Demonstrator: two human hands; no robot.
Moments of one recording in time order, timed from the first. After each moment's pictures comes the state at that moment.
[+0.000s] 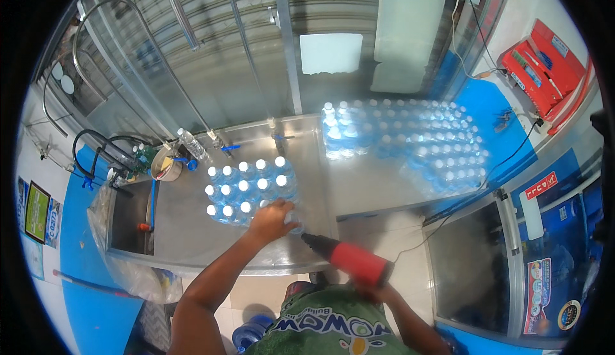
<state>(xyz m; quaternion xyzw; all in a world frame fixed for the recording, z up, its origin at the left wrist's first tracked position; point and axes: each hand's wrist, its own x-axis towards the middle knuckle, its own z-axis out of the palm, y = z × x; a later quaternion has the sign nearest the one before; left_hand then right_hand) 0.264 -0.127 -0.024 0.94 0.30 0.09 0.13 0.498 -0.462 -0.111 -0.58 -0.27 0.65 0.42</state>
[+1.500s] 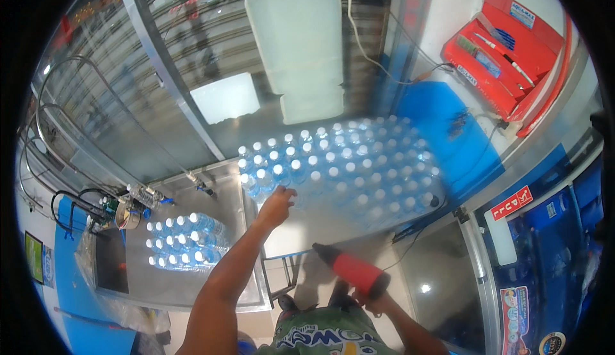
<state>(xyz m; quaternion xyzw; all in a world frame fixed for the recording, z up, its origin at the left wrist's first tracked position) 0.612 -0.091 -0.072 0.91 0.31 0.12 0.25 0.750 -0.516 -0.121 -0.70 -0.29 0.57 0.32</state>
